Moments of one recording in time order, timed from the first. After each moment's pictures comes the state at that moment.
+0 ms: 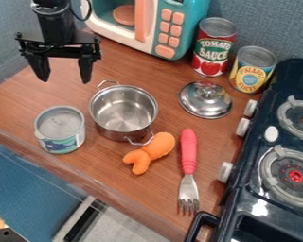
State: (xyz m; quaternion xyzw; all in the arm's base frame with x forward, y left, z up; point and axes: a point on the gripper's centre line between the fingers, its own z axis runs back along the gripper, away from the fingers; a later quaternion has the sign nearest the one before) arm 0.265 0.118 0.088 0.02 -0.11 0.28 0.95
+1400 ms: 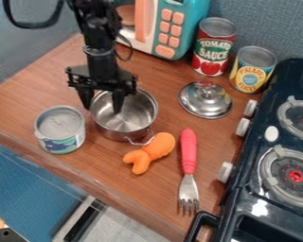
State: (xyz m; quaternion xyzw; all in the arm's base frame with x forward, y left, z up) arm 0.301 0.078 0.026 0.00 -0.07 0.21 0.97
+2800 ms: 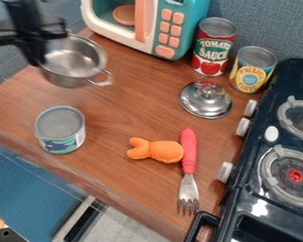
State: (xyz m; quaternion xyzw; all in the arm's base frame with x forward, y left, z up) arm 0.264 0.188 0.086 -0.01 -0.13 0.38 0.92
